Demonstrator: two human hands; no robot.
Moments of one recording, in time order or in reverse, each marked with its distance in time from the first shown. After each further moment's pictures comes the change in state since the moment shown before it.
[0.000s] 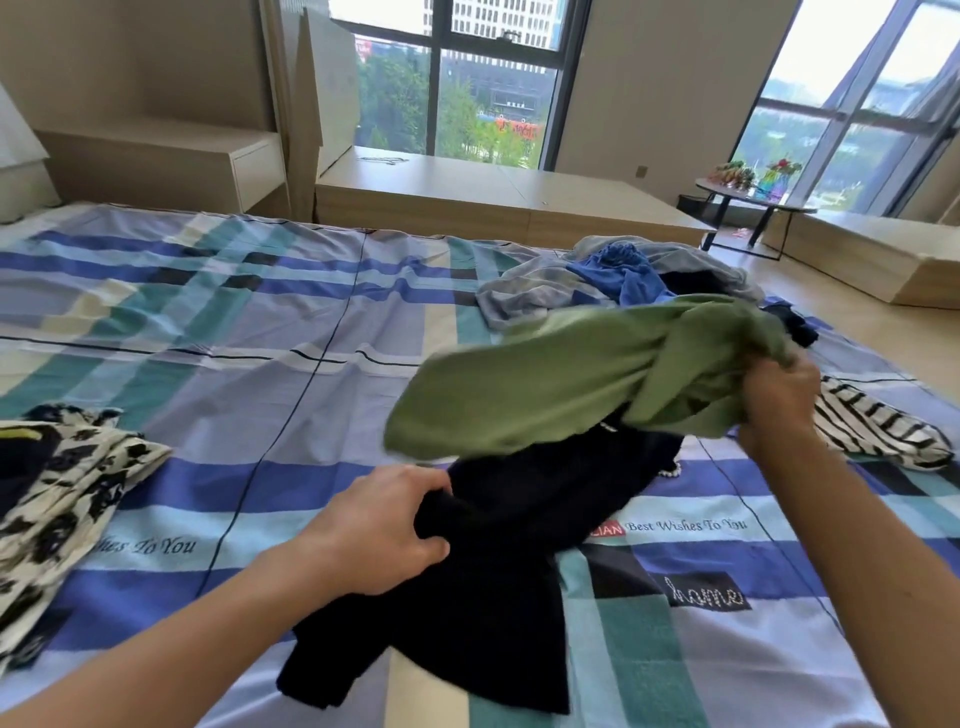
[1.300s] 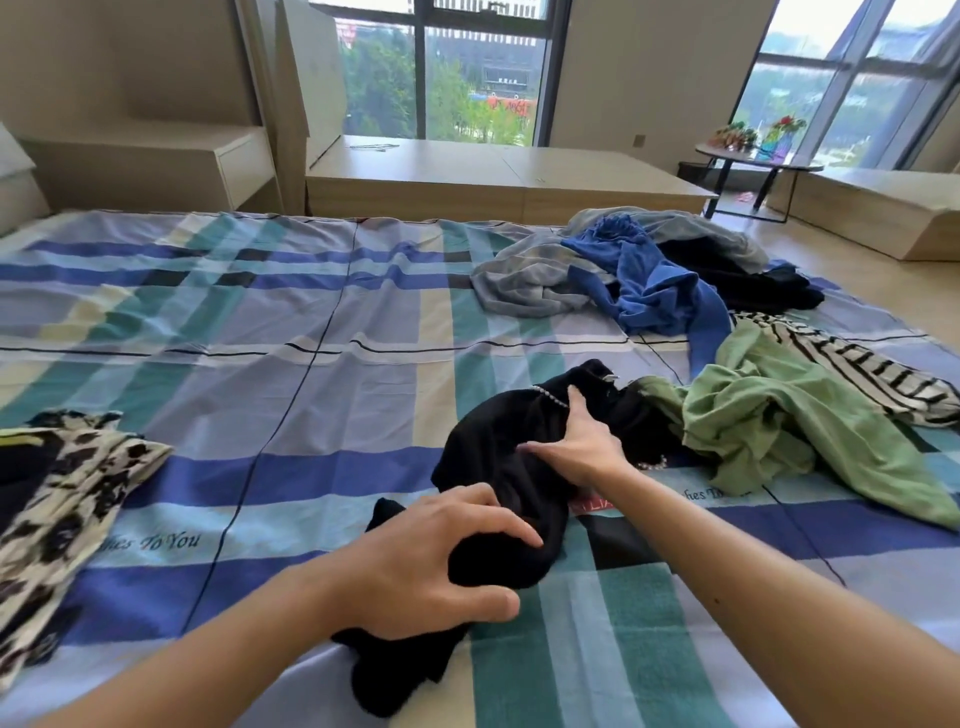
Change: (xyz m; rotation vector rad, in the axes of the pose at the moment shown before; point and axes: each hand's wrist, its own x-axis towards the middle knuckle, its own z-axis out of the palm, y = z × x) left_hand -0.018 0.036 0.014 -0.175 -0.217 0.355; right_hand -0.106 0.080 0.073 -1.061 -0.670 0.233
